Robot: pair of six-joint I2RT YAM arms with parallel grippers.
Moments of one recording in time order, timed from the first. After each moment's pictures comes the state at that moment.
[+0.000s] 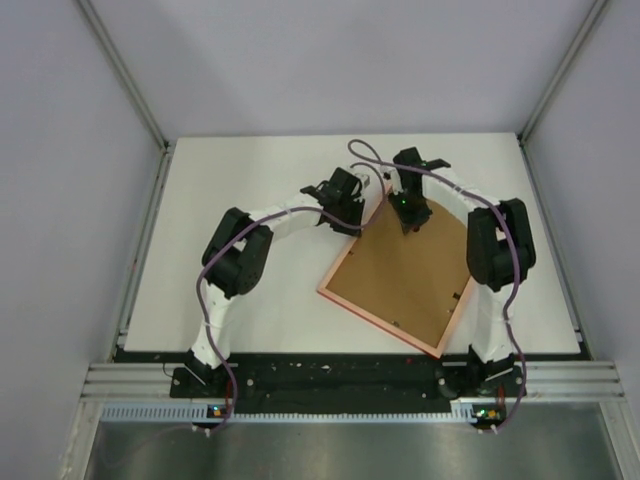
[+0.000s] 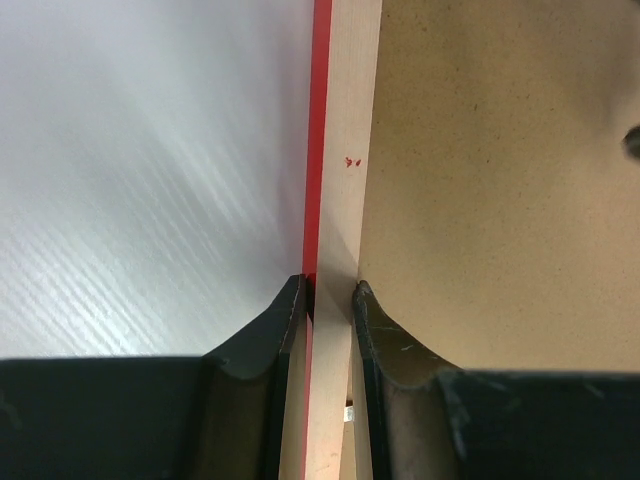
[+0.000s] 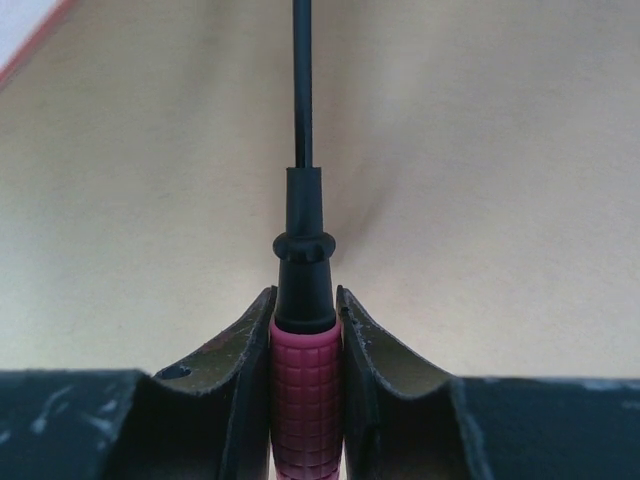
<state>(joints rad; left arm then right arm) -0.64 2.18 1.64 -0.39 0.16 -0.32 0.34 2.02 1.57 -0.85 0.02 -0.09</state>
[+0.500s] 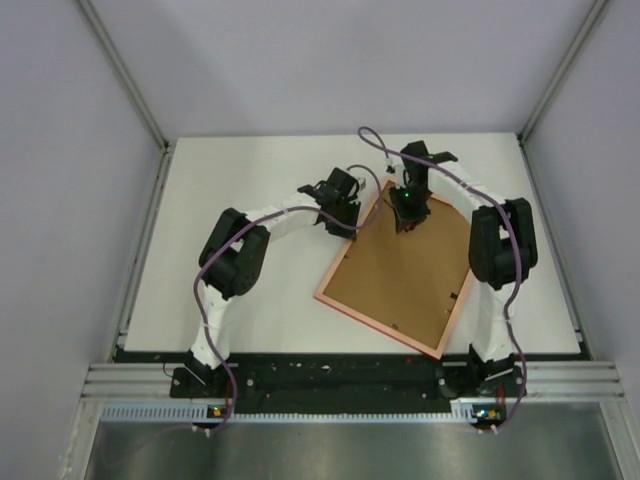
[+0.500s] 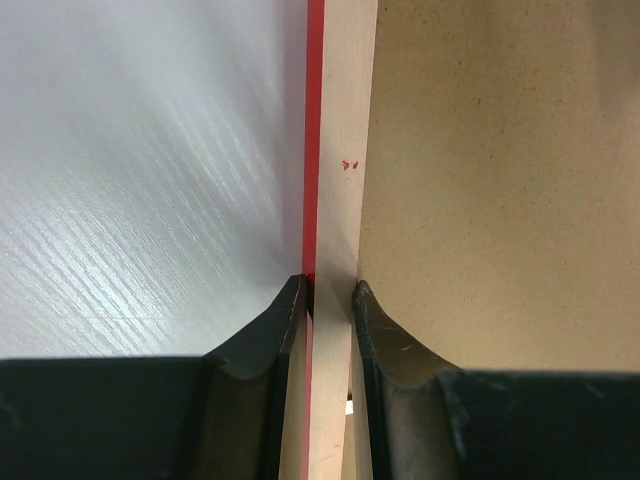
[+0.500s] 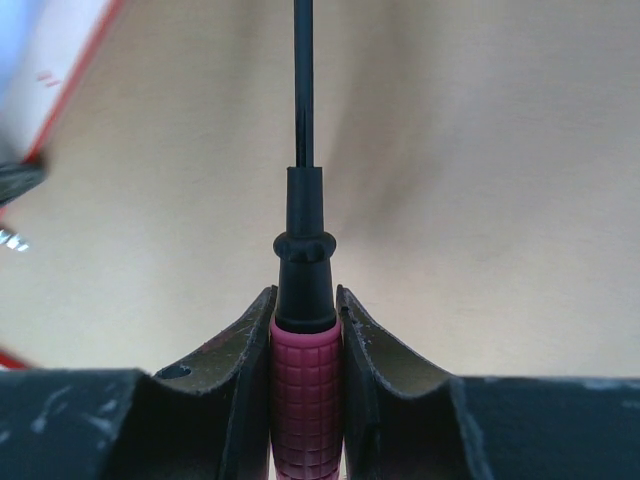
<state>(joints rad) -0.64 2.16 1.63 -0.47 0.15 -0.32 0.28 2.04 1.65 -0.93 -0.13 0.01</state>
